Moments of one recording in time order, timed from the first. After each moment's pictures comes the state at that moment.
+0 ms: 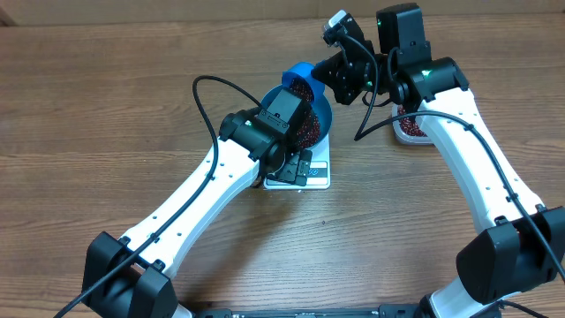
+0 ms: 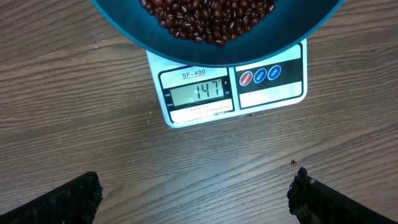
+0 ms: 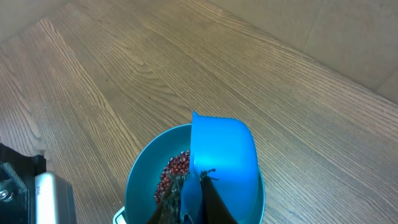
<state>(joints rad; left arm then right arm) -0.62 1.68 1.43 -1.08 -0.06 -0.41 0.28 1.77 1.64 -0.64 -0.56 -0.27</state>
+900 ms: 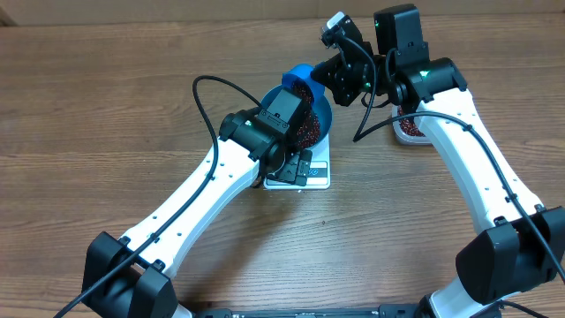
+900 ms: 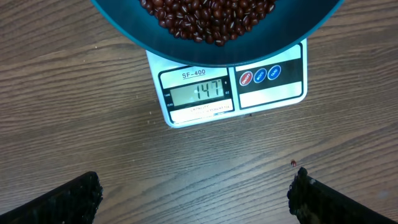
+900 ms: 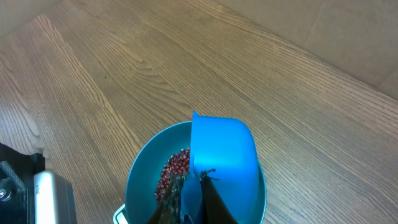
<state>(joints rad) -0.62 1.68 1.43 -1.08 -0.06 -0.41 0.29 1.77 1.64 -0.65 -0.55 -0.27</state>
